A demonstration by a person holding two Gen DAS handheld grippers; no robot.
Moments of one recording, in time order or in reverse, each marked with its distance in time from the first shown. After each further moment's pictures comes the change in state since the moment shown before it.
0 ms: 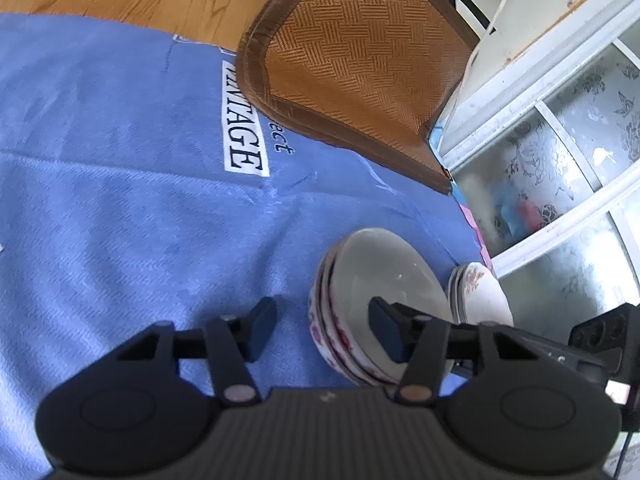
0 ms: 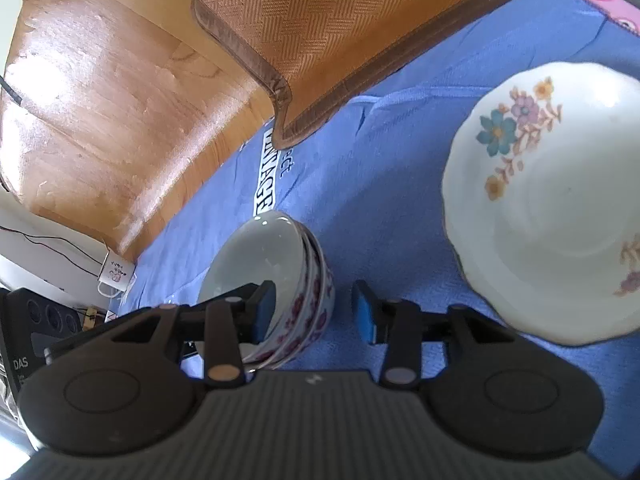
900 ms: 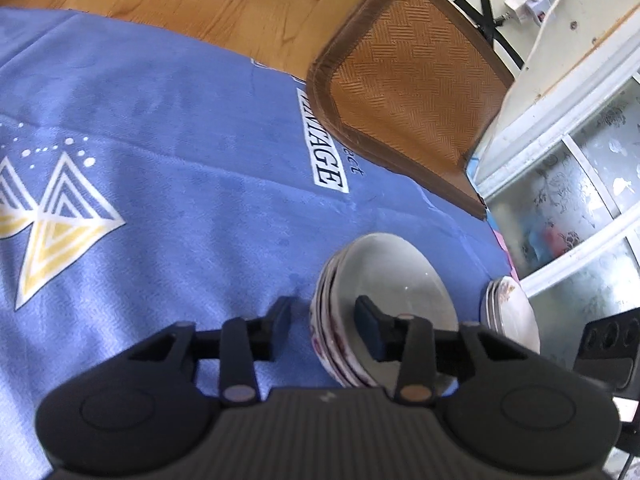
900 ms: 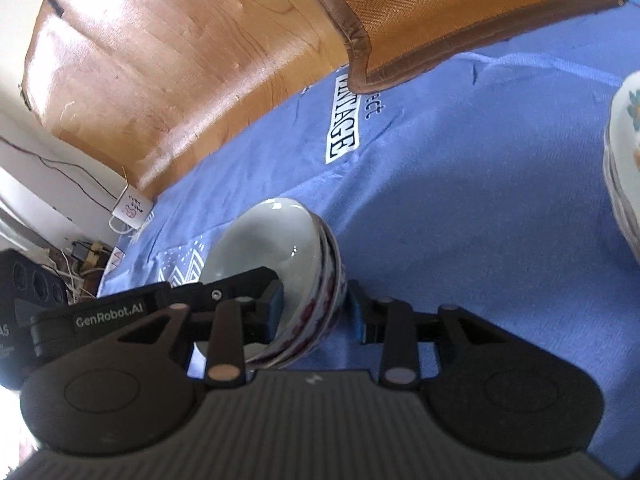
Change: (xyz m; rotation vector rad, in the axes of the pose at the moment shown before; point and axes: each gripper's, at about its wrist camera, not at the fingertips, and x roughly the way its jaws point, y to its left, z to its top) left arm -0.045 0.035 -0.017 -0.043 -0.085 0.075; right arm 0.031 0.048 -0.024 -0.197 0.059 0.024
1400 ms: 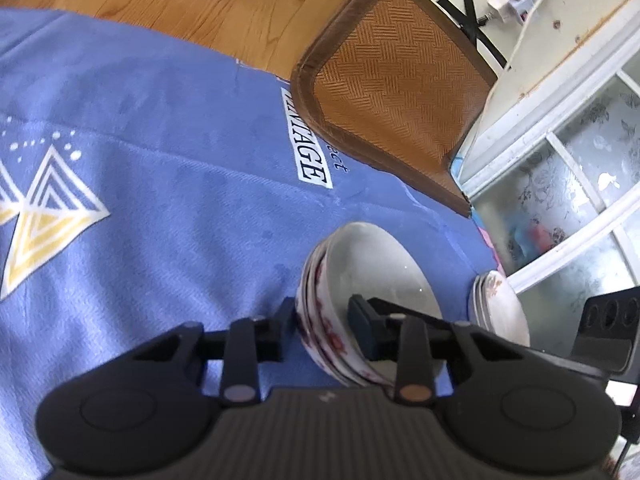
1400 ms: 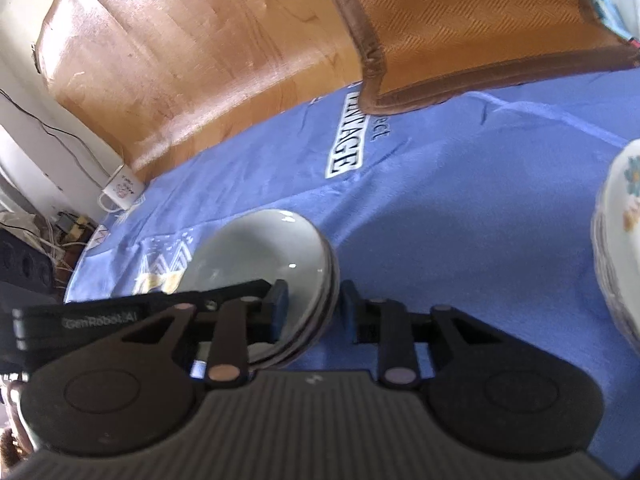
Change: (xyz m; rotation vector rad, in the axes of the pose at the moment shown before) left arm 0.000 0.004 -0.008 0.001 -0.014 -0.050; right arm 0.005 0.008 0.005 -0.132 0.000 -0.029
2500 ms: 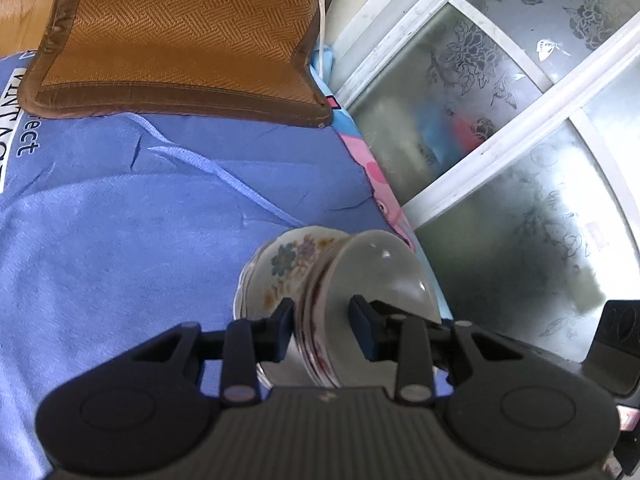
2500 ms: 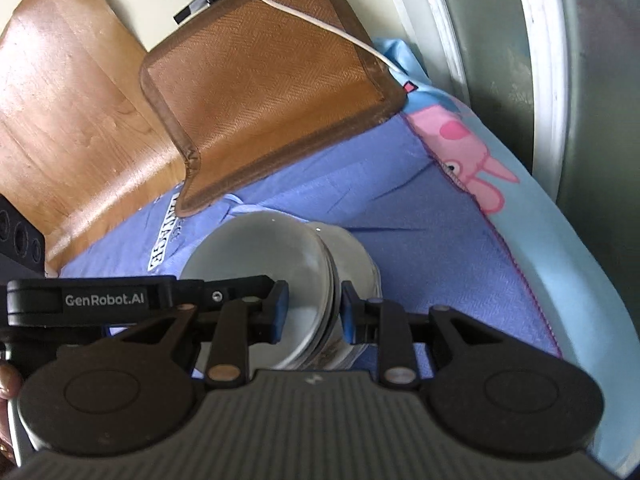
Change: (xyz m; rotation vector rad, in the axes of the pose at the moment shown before) left arm 0.133 -0.192 -0.001 0.235 0.266 -0.104; right arm -0.134 -0.129 0.001 0.171 -0.175 -0.275
